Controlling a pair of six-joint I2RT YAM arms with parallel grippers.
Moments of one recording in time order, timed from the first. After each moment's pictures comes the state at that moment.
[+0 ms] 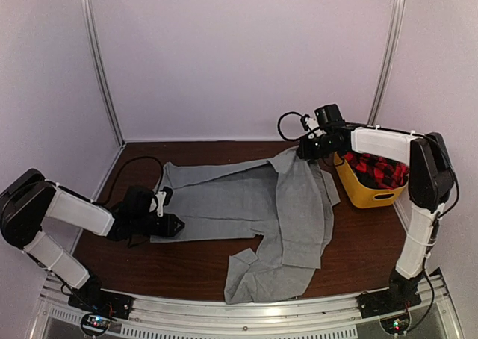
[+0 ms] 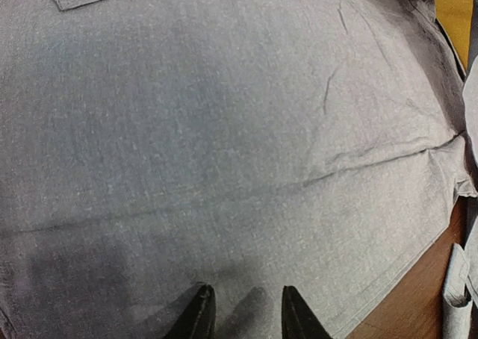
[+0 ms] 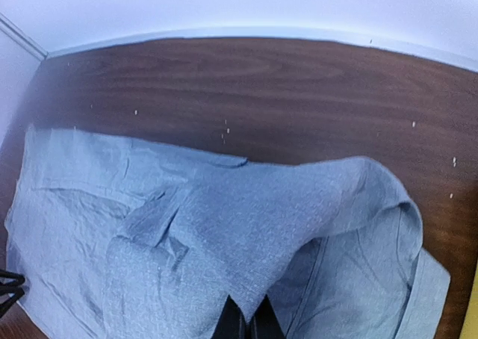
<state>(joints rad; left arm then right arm) -0.54 1.50 0.42 0.32 0.16 -0.42 0.37 1.88 1.46 -0.32 -0.14 0.26</state>
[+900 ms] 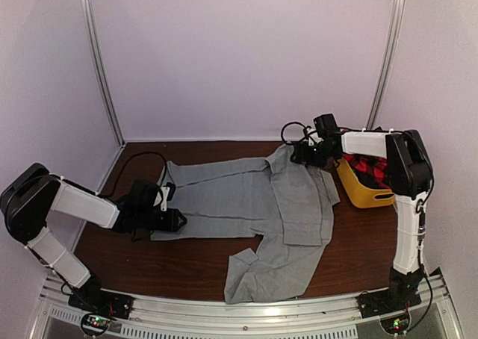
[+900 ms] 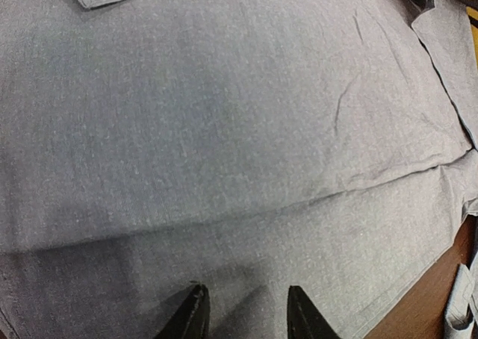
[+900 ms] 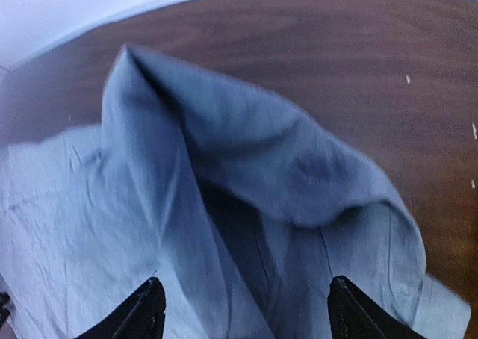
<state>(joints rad) -0.54 1.55 0.52 0.25 0.13 -0.41 0.28 2.15 1.64 -0.31 -0.20 0.33</state>
